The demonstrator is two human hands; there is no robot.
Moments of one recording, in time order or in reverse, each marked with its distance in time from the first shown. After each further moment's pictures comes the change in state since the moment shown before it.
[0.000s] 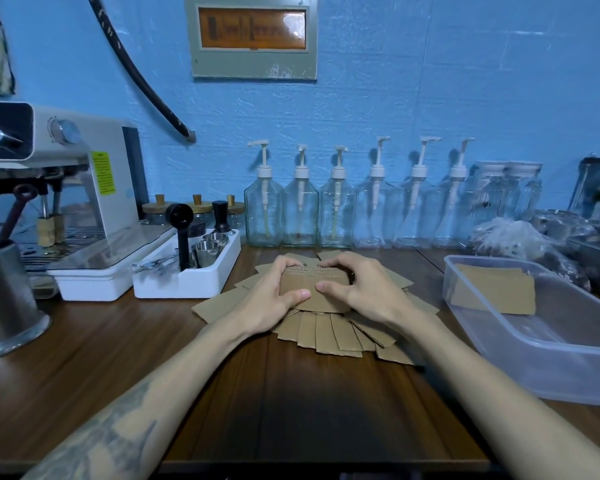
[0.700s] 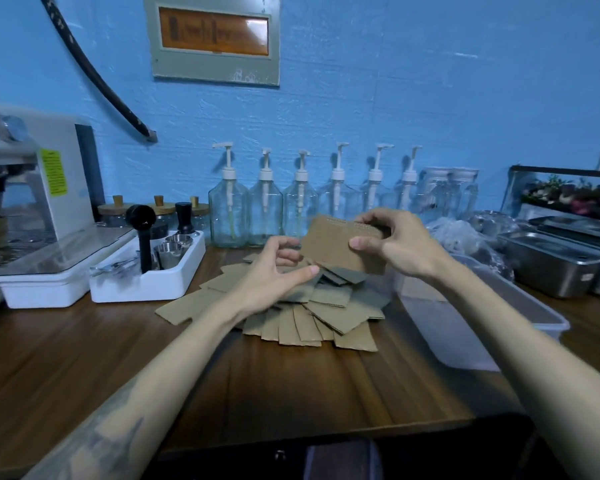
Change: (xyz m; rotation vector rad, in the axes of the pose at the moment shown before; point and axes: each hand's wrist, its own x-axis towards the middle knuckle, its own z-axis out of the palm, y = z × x) left_hand 0.012 0.066 0.015 -0.313 -0.062 0.008; right_hand -0.028 -0.020 -0.119 0.085 0.127 0.179
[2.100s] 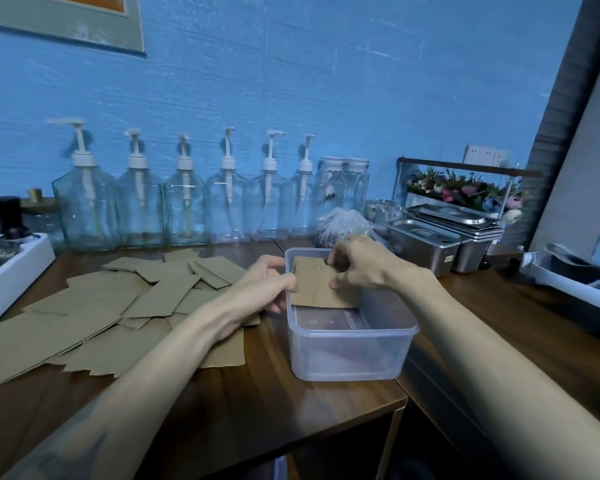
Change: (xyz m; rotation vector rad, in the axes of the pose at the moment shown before) left_hand 0.060 0.033 0.166 -0.243 -0.284 -0.266; right_hand -0.016 0.132 -0.103 -0.715 -0.211 0.190
